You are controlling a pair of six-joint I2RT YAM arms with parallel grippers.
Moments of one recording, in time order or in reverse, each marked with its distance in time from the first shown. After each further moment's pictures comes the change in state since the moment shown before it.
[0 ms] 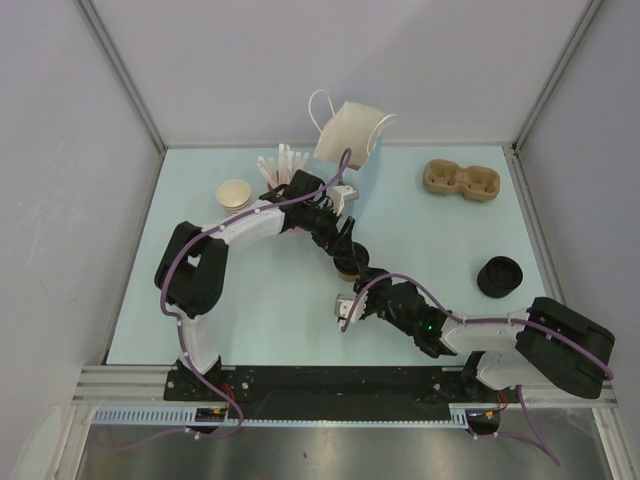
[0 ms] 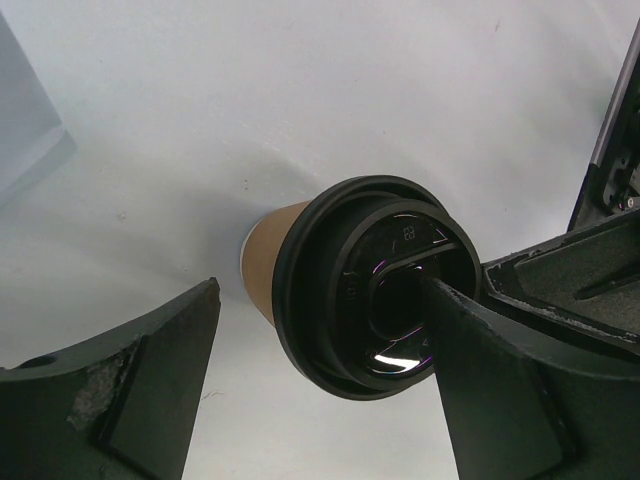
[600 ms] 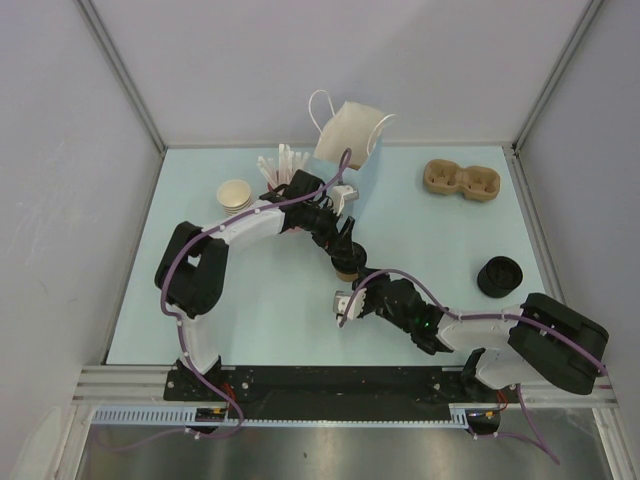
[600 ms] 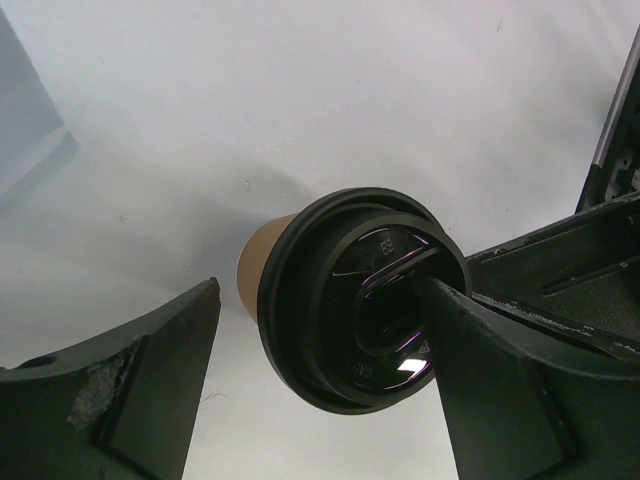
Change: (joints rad) left arm 0.000 0.000 0.000 0.003 -0.002 0.000; right arm -0.027 0.043 0.028 -0.039 -0.032 0.051
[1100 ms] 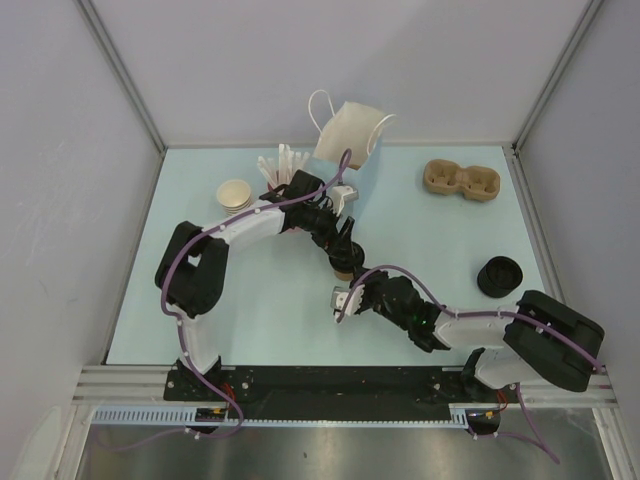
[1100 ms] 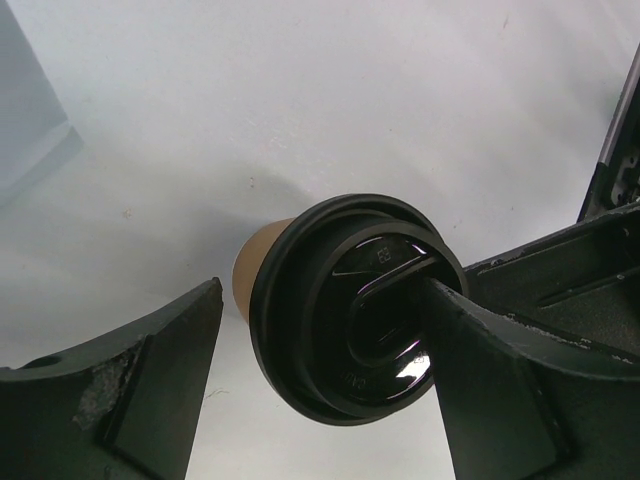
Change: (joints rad) left arm 0.001 0.003 0.000 -0.006 -0.005 0.006; right arm -0.005 0.026 0.021 0.028 0.004 0.014
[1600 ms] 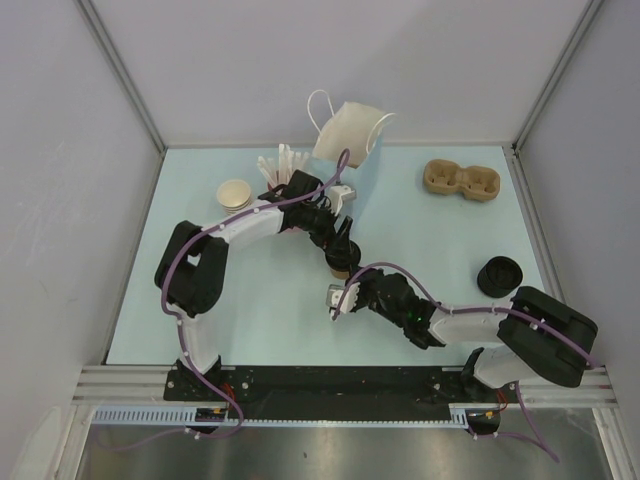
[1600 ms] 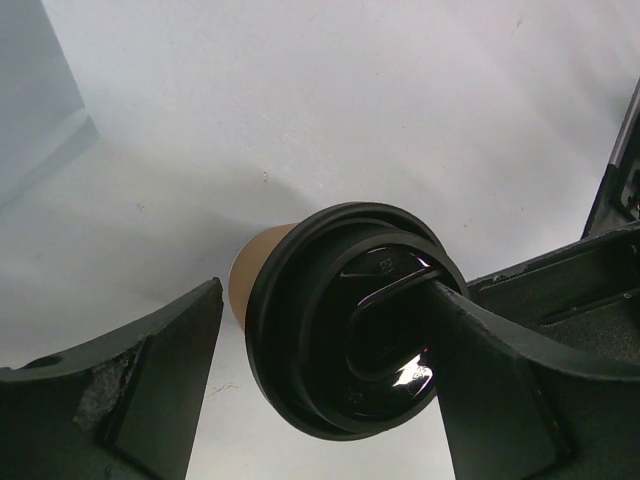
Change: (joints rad) left arm 0.011 0.003 -0.006 0.003 -0.013 0.005; right arm 0.001 0.048 0.044 -0.005 -0.005 0.001
